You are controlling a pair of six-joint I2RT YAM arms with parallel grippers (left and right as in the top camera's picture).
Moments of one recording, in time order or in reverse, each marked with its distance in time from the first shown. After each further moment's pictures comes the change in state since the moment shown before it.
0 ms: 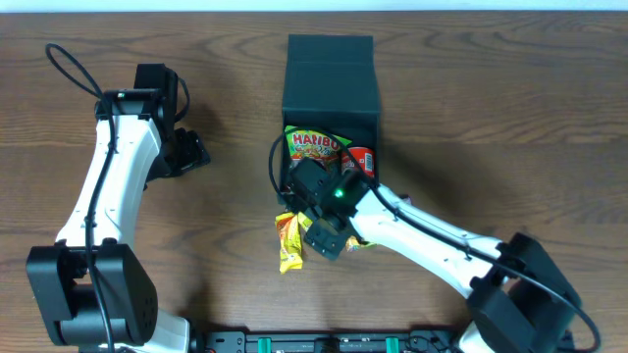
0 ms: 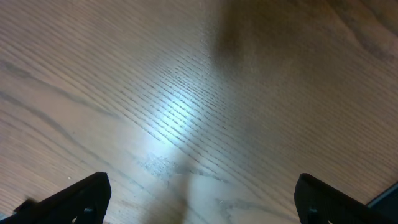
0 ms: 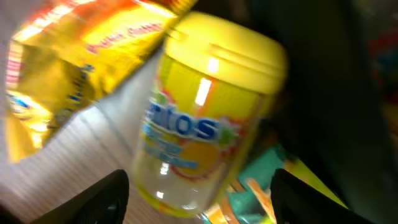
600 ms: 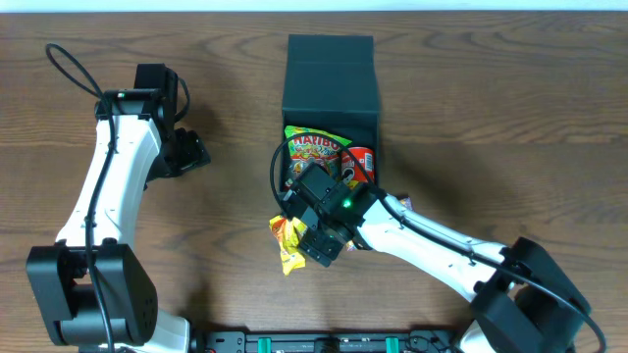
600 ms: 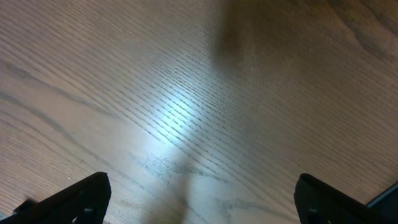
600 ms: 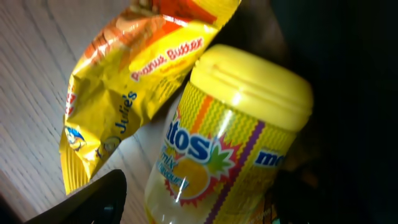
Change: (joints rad) left arm 0.000 0.000 0.000 0.000 0.000 0.000; right arm 0.000 -0.026 -0.092 0.169 -0.104 -0.029
